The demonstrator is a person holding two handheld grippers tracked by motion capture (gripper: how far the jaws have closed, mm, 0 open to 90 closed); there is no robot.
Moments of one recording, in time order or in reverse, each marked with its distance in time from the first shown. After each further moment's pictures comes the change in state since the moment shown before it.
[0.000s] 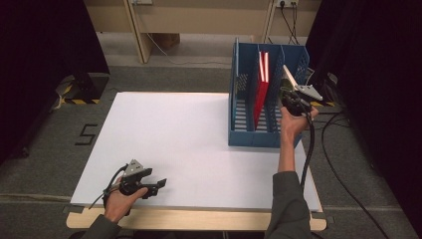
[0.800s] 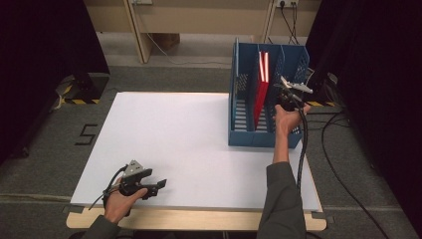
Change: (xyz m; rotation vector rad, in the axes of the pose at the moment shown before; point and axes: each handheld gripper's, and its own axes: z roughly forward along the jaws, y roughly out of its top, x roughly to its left) left arm -0.001 -0.001 -0.002 -0.005 -0.008 -0.008; right arm 0.005 -0.006 0.036 0.147 -0.019 0.006
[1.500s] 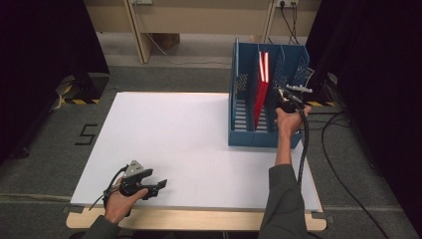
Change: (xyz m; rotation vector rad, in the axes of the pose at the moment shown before) left arm -0.003 0.000 0.000 0.000 0.001 0.010; right arm -0.005 -0.006 0.000 0.121 0.019 -0.028
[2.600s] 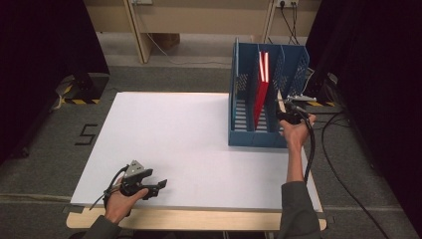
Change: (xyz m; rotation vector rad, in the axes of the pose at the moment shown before) left arm 0.001 0.000 0.001 0.006 0.009 -0.001; right arm -0.007 -0.023 -0.028 0.060 0.105 -0.094
